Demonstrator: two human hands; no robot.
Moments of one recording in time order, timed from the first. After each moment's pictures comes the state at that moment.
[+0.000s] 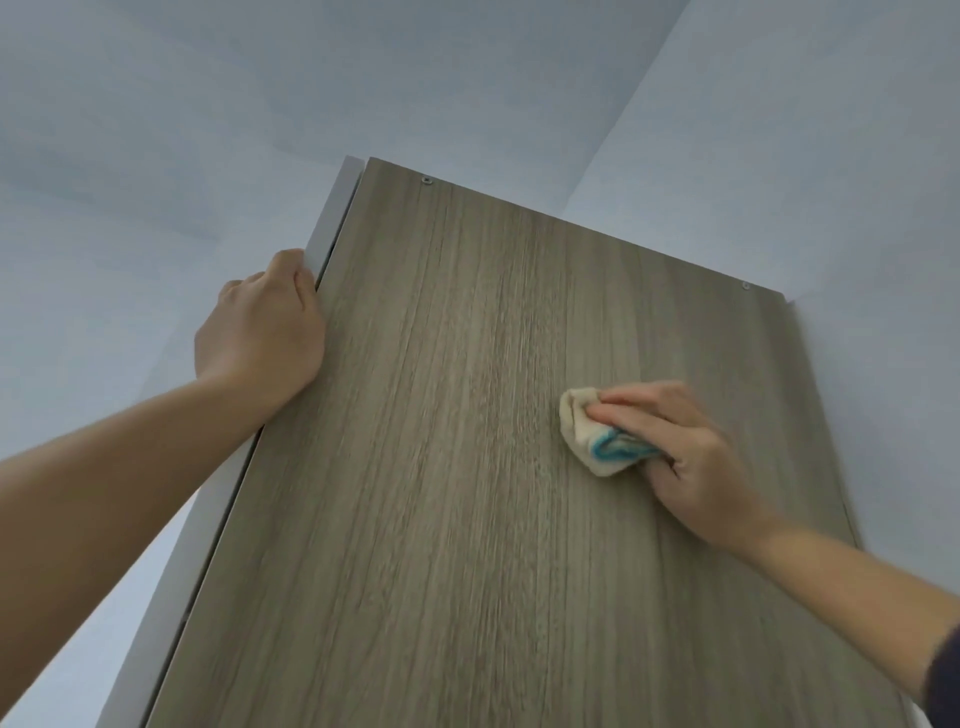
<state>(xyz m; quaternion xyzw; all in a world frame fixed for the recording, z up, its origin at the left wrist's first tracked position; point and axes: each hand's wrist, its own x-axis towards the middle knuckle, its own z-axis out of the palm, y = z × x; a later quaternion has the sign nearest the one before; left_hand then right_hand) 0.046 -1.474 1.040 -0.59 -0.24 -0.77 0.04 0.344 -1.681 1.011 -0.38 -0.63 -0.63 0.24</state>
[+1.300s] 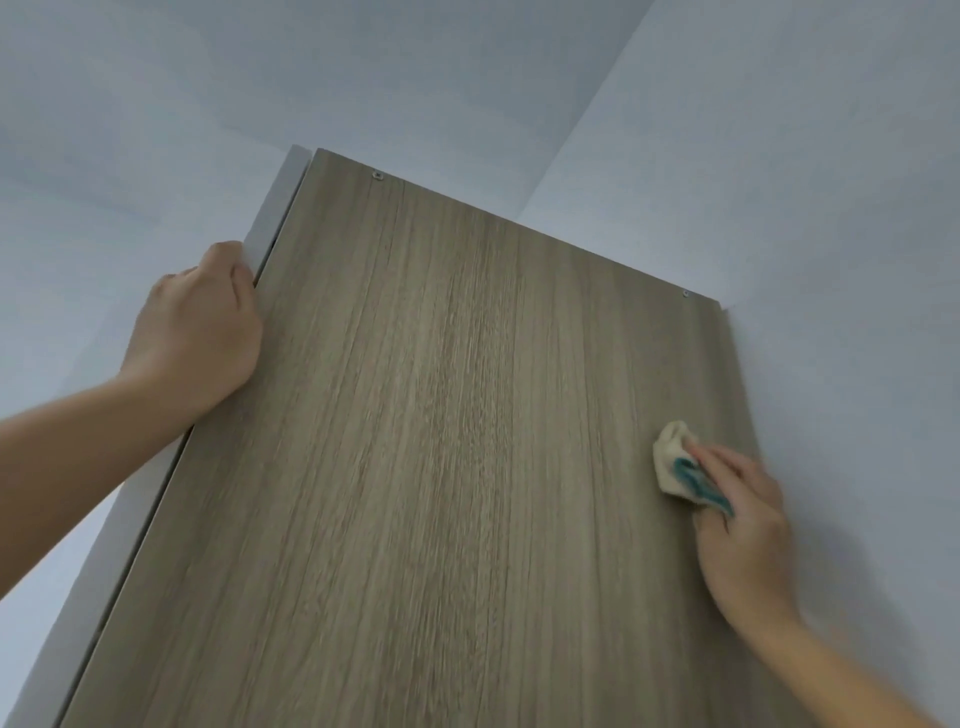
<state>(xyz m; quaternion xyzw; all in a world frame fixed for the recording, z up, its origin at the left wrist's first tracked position) 0.045 -1.471 1.040 -0.61 -0.18 -0.77 0.03 0.414 -1.721 0.950 -0.50 -0.36 -0.62 0.49</state>
